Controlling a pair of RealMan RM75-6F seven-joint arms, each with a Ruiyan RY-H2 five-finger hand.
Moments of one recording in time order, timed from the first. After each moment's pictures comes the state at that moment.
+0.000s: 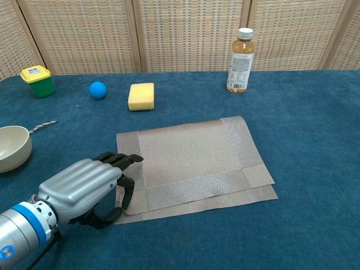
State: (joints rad) left arm -0.45 -1.84 0.00 -1.47 1.33 1.13 0.65; right arm 0.09 -1.04 0.03 -1.62 -1.61 1.52 0.32
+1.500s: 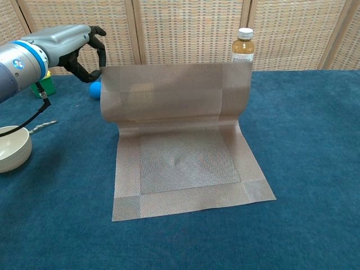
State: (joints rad) left arm -0.73 -1.61 -0.45 -1.44 0.97 1.03 0.65; right arm 0.11 -1.06 0.03 -1.62 -1.56 1.44 0.24
